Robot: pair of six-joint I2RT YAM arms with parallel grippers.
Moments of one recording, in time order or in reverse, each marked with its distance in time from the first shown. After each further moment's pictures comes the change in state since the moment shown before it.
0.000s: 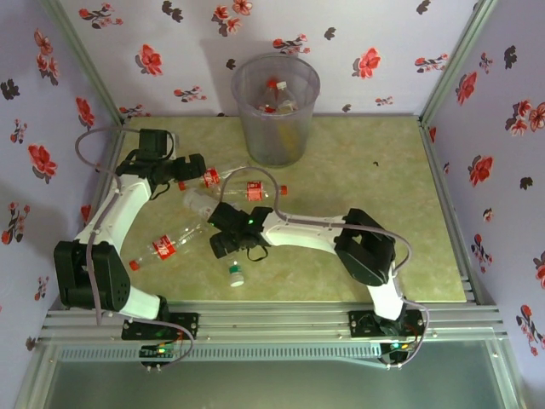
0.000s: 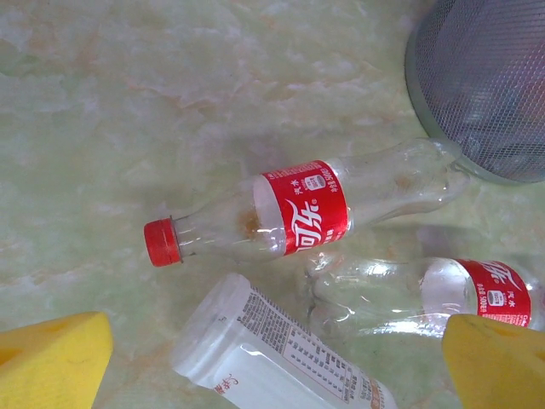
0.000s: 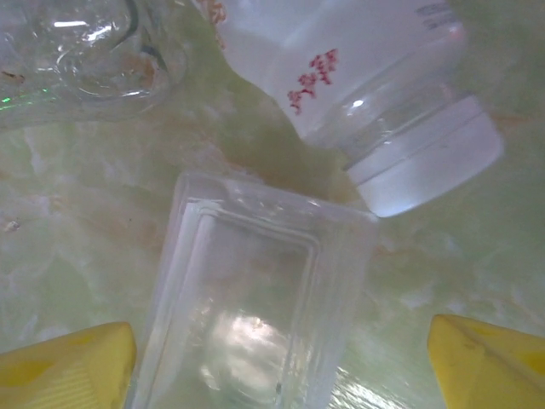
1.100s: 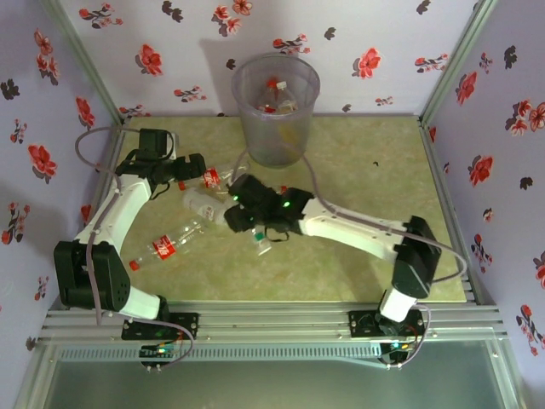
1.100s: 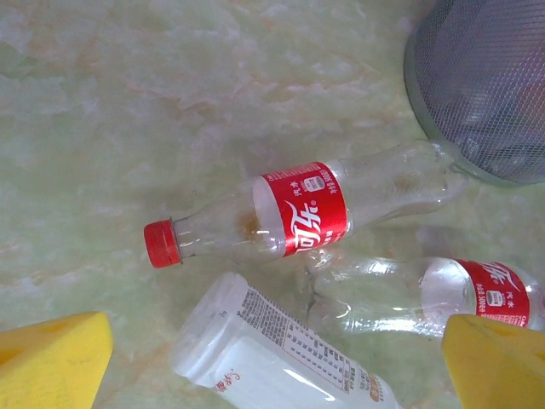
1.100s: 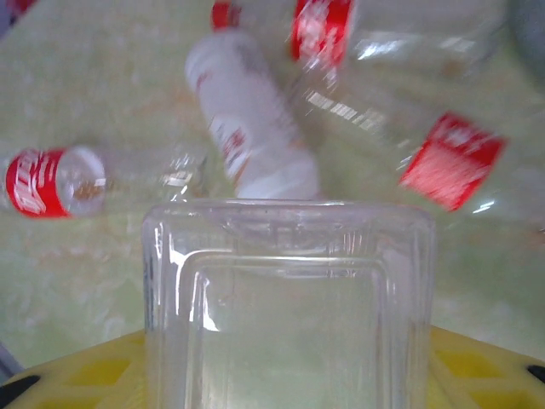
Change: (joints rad) left arm -0.001 0.000 0.003 0.000 0.000 0.000; right arm -0.107 -0.363 -0.033 -0.042 0.042 -0.269
